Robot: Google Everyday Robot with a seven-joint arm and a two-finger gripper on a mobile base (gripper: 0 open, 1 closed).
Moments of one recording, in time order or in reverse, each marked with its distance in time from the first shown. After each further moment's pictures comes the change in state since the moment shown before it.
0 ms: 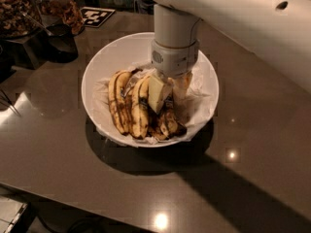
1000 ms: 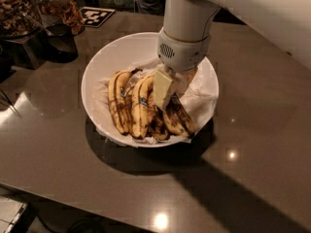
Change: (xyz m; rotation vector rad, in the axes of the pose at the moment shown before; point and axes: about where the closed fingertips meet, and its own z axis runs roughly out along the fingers) arm 0.011 0.005 -0.026 -0.009 -0.106 -0.112
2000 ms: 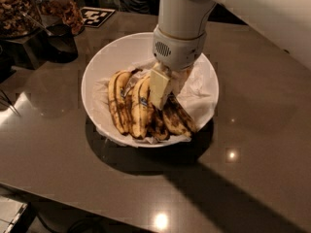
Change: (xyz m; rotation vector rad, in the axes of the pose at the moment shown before) arm -0.004 0.008 -0.007 0.003 -0.007 -0.063
